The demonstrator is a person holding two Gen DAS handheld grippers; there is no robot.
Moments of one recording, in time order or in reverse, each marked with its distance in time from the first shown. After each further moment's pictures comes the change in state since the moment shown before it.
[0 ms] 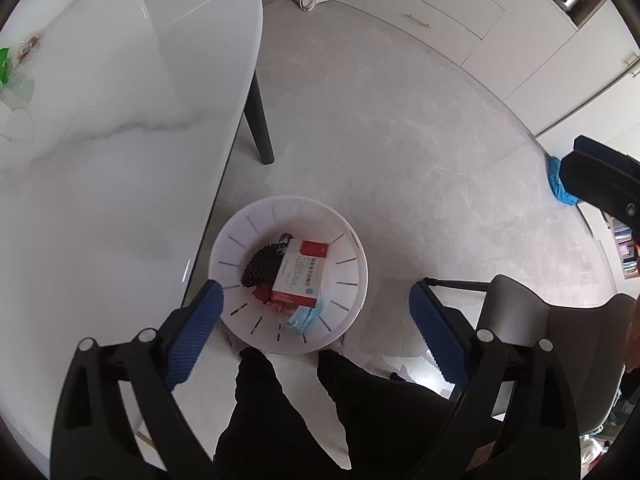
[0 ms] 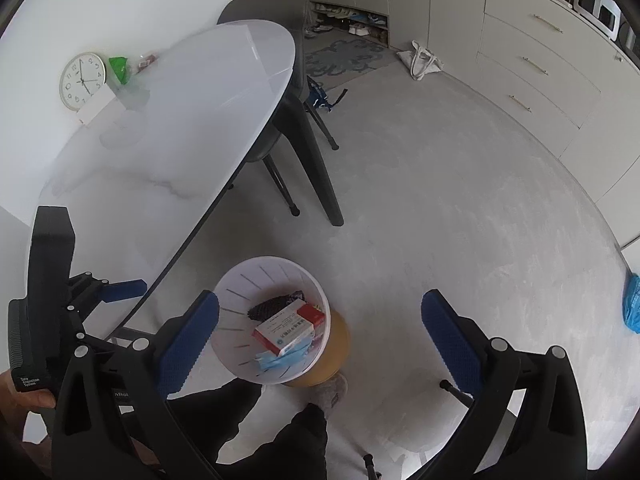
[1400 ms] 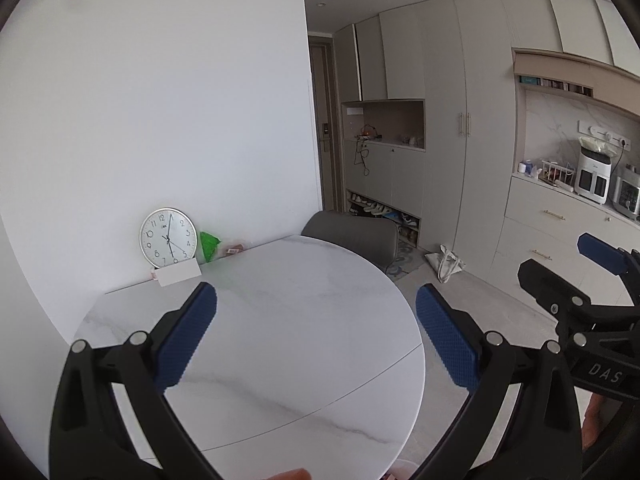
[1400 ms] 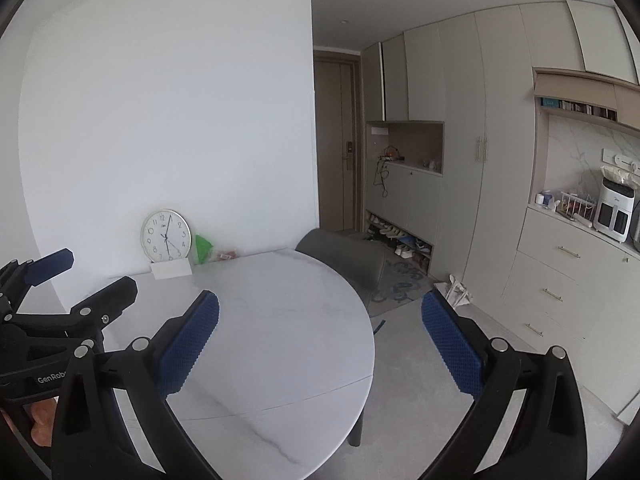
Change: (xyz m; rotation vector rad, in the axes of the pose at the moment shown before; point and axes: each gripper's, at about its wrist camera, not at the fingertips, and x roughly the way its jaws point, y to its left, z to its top) left arm -0.396 0.049 0.061 -0.258 -0.892 0.476; right arm -0.247 0.161 0.178 -0.253 -0.724 0.065
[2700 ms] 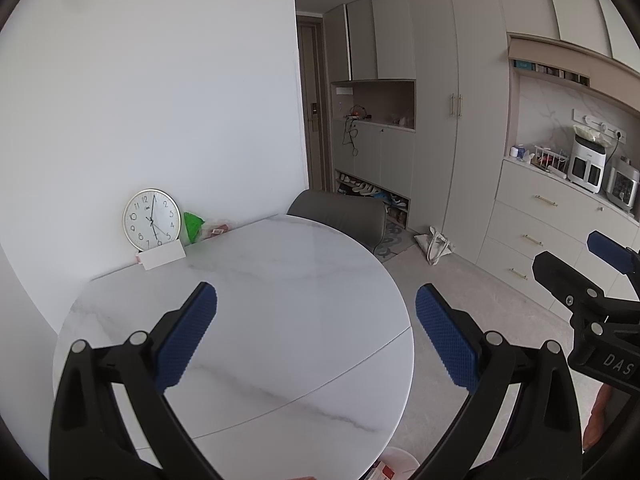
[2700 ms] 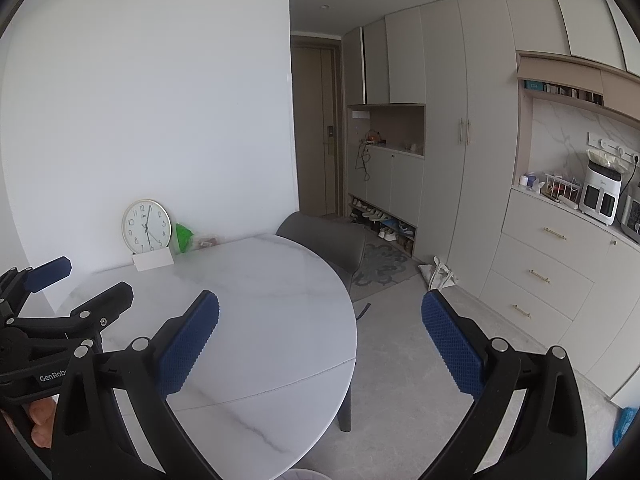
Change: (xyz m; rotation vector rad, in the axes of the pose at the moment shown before) left arm 0.019 -0.006 -0.014 -0.001 0.065 -0.039; right arm 0.008 -0.017 -0.010 0.028 0.042 -0.050
